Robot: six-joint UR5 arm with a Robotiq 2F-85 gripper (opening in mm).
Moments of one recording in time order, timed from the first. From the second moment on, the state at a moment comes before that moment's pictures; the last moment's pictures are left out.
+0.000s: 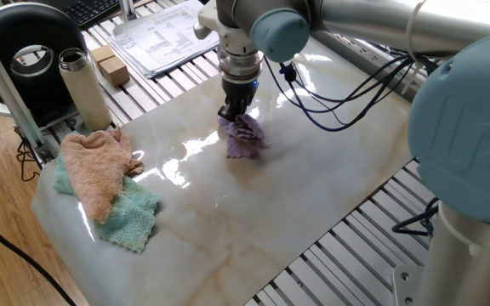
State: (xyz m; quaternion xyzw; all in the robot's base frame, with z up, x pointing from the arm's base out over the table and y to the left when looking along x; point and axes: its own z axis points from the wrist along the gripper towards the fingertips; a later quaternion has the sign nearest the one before) arm 0.599 -0.029 0.009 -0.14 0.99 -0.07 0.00
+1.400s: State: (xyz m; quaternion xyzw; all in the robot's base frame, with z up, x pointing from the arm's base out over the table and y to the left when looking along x) arm 0.579 -0.094 0.013 -0.20 0.97 -0.10 0.01
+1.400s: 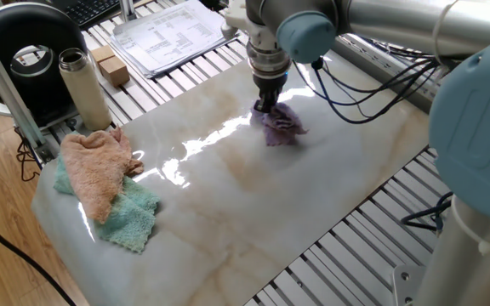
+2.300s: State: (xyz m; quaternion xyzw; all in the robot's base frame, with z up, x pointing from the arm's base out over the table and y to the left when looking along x) arm 0.572 -0.041 0.043 -0.17 0.98 -0.07 -0.01
